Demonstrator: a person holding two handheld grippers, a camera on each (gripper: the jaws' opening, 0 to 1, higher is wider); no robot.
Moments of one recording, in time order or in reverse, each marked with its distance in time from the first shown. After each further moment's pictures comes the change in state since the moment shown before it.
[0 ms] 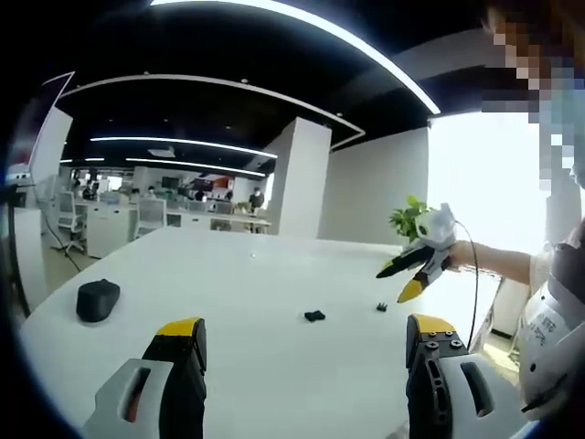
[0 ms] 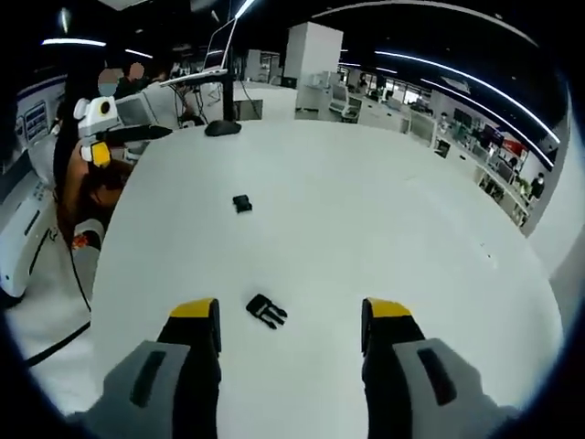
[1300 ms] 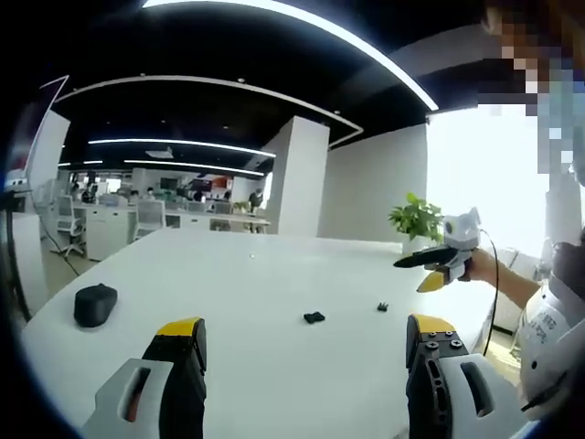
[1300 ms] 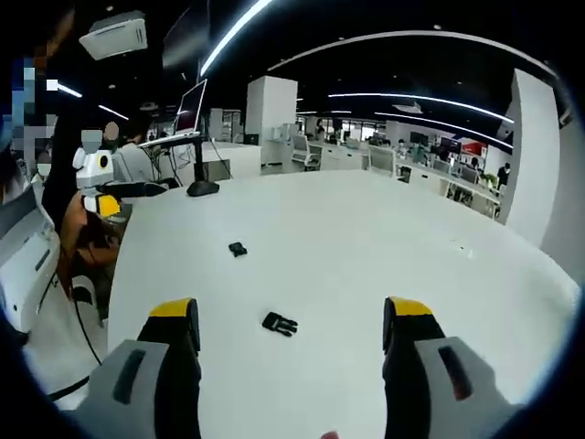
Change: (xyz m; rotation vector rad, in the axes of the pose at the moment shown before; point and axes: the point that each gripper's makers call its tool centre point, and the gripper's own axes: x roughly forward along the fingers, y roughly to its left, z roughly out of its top) left arm 0.006 -0.001 0.002 0.016 0.008 -0.001; right arm -0.036 0.005 0.011 0.168 -0.267 -0.143
